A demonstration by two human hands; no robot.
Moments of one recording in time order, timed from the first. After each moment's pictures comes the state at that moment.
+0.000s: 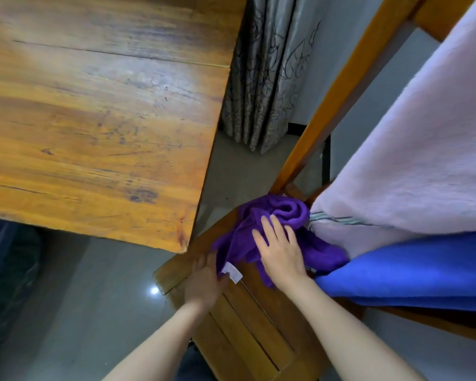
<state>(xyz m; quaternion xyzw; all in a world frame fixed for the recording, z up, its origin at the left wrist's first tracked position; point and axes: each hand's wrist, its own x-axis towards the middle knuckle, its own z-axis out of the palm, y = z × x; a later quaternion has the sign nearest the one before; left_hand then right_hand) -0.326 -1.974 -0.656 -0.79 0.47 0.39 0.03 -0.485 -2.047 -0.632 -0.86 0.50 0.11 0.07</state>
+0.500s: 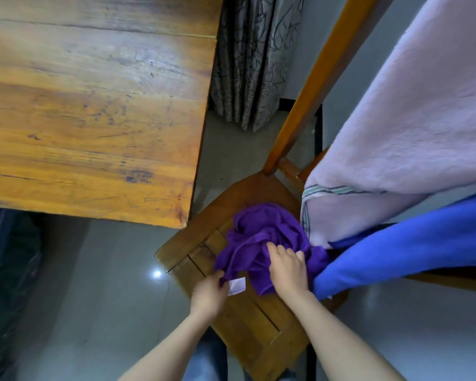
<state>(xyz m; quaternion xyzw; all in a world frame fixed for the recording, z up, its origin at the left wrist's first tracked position) -0.340 -1.914 -0.655 -0.76 0.41 0.50 -0.01 -0.500 -1.973 -0.644 -0.78 0.60 0.12 0.12</state>
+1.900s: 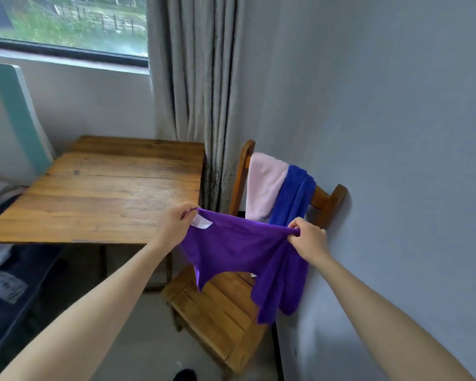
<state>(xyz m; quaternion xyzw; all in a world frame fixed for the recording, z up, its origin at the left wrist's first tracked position) -0.287 -1.850 -0.246 -0.61 0.65 0.27 -0.38 -0.571 -1.833 -0.235 -0.67 0.71 -0.15 0.13</state>
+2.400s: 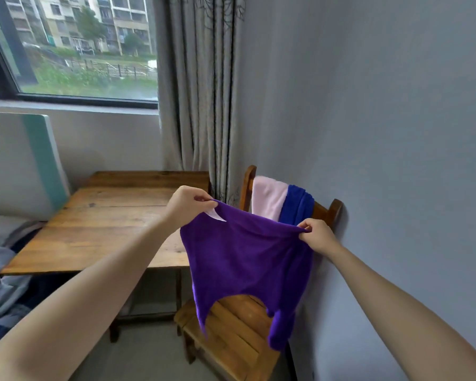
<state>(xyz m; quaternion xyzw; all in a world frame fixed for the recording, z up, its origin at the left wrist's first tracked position) -0.279 -1.837 -0.140 -0.56 0.68 0.25 -0.39 -0.572 -1.825 -0.191 -0.62 0.70 -0.24 0.25</state>
